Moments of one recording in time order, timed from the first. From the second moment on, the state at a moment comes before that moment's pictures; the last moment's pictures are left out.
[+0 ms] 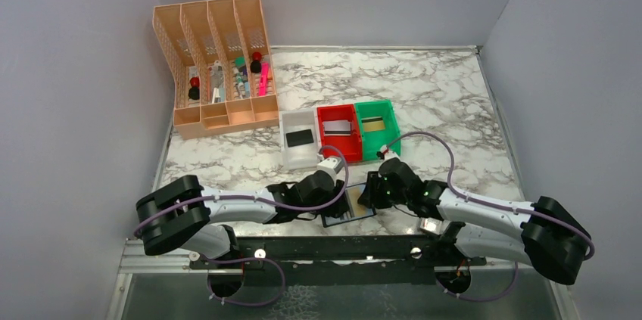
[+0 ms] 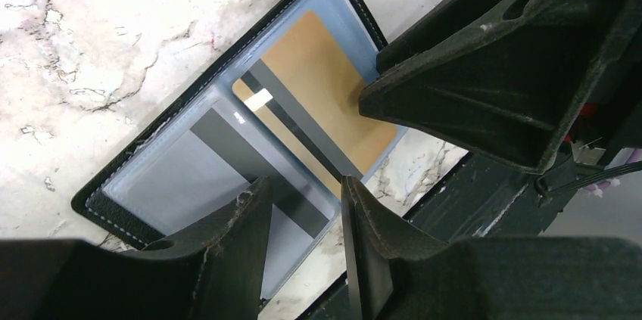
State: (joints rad) left arm -1.15 1.37 0.52 0.17 -0.08 -0.77; right arm 0.88 1.09 0.38 -0.11 0.01 0.74
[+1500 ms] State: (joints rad) left arm -1.15 1.29 0.44 0.24 -0.14 -0.83; right arm 0.88 1.19 0.45 -0.10 0.01 0.70
